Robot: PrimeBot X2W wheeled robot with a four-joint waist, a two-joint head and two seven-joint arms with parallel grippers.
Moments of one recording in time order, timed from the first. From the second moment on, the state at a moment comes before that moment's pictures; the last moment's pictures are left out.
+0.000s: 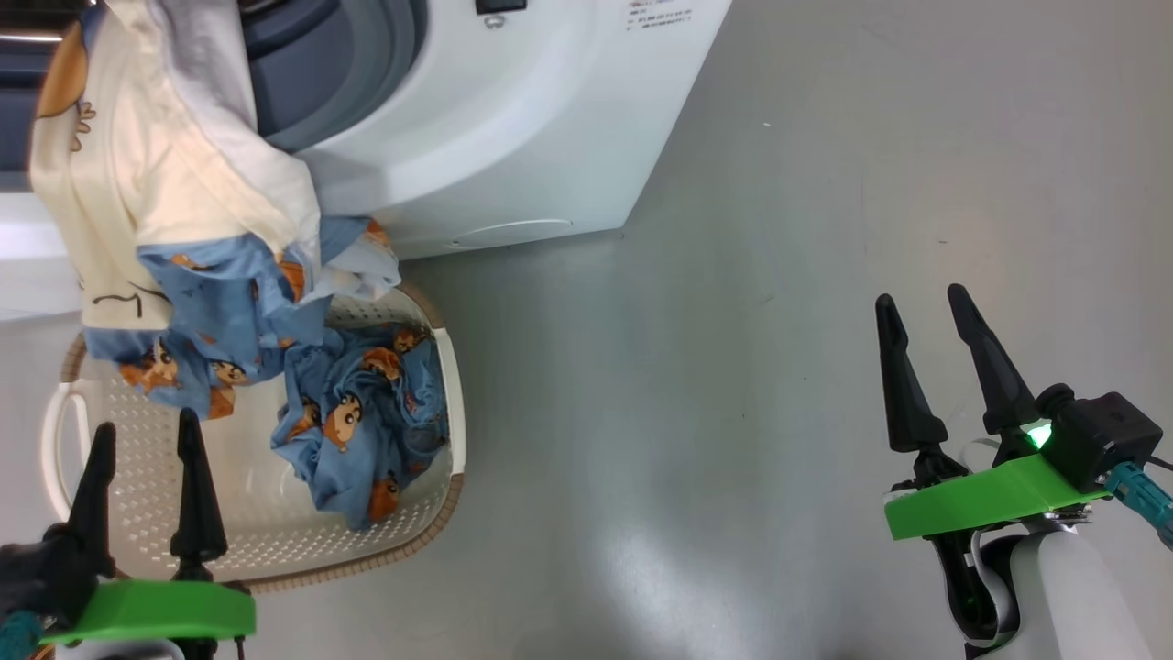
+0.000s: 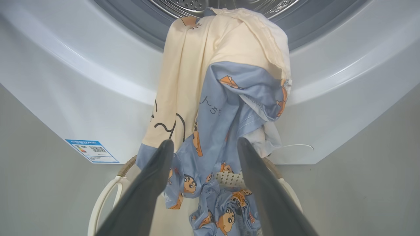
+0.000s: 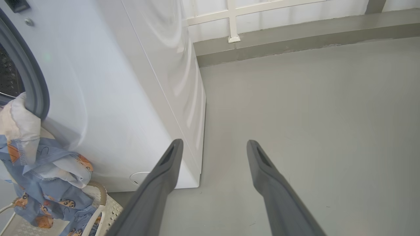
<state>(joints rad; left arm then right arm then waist) -0.09 0.04 0.18 0.10 -0.18 -0.07 -0.26 -0.24 -0.05 -0.02 0.10 0.24 0.13 -0.25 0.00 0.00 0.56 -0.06</state>
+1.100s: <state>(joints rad) -0.48 0.07 0.17 0.59 -0.17 -0.13 -0.26 -0.25 -0.05 -0.07 0.02 0.18 0.13 -0.25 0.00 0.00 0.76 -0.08</state>
